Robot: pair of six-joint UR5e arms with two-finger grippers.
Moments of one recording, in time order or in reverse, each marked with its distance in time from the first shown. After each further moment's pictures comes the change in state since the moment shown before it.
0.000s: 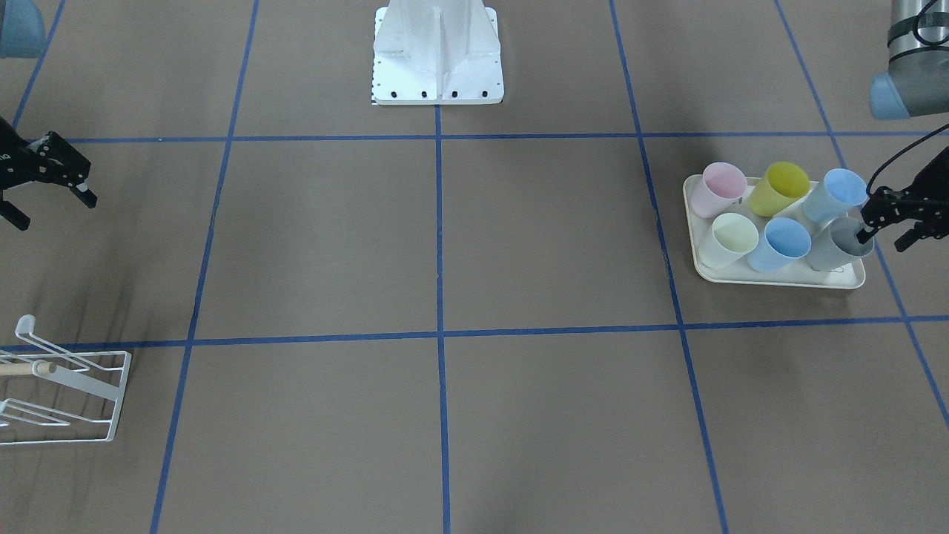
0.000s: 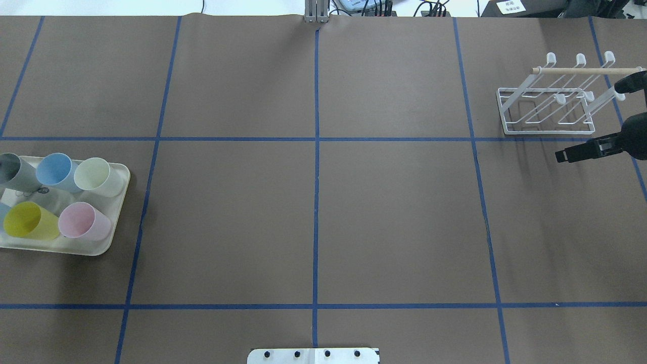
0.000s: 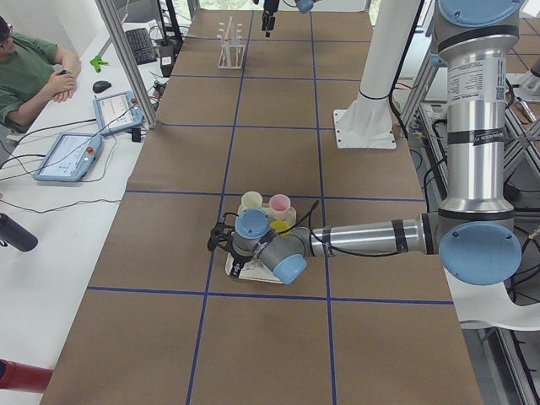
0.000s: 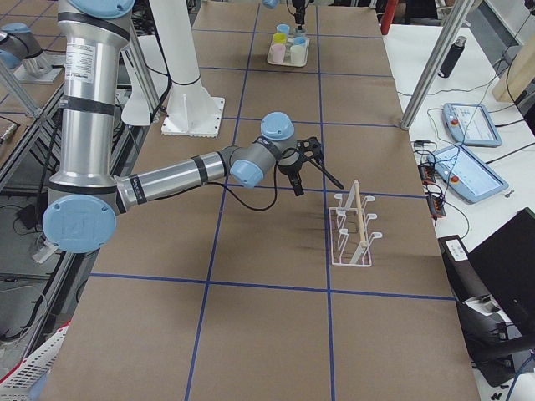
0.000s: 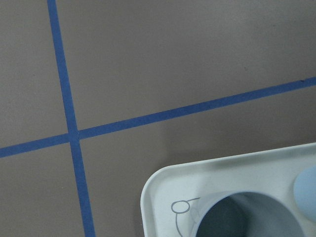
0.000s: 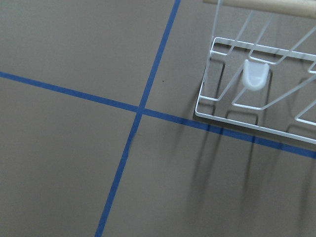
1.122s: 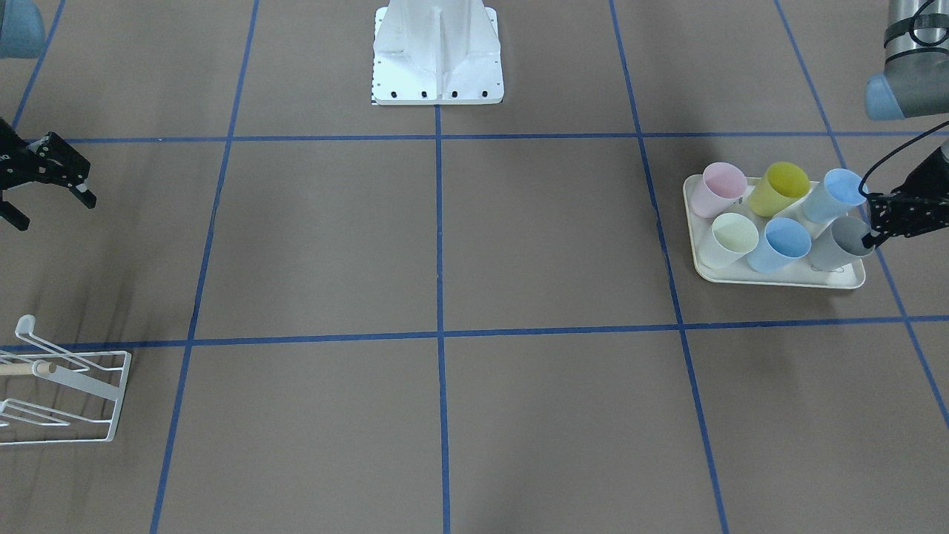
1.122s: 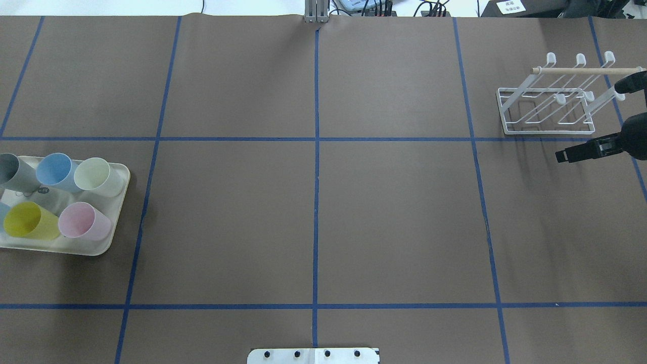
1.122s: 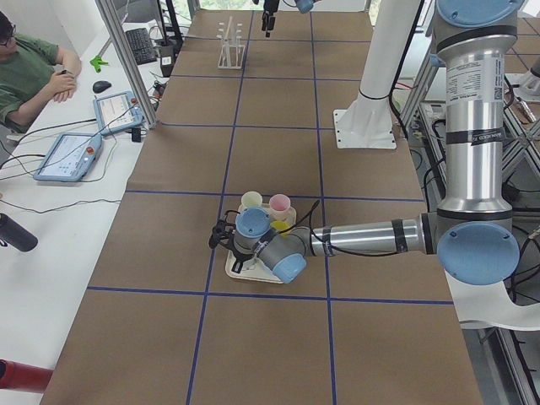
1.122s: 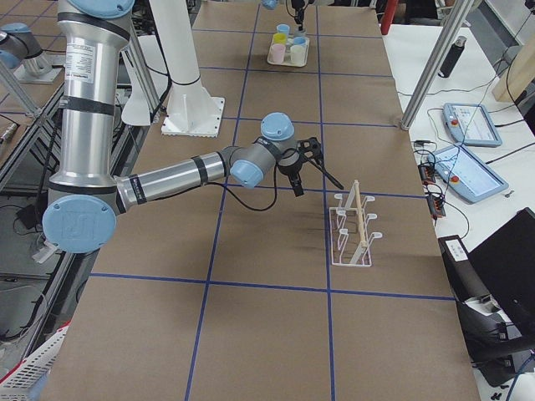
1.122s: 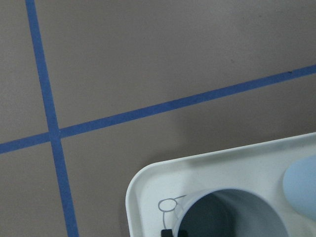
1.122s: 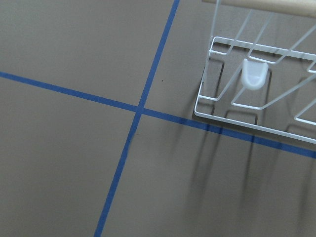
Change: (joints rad) left arm 0.012 0.001 -0.004 -0.012 -0.023 -0.001; right arm 0.000 0.001 -0.001 0.000 -0.002 0.000
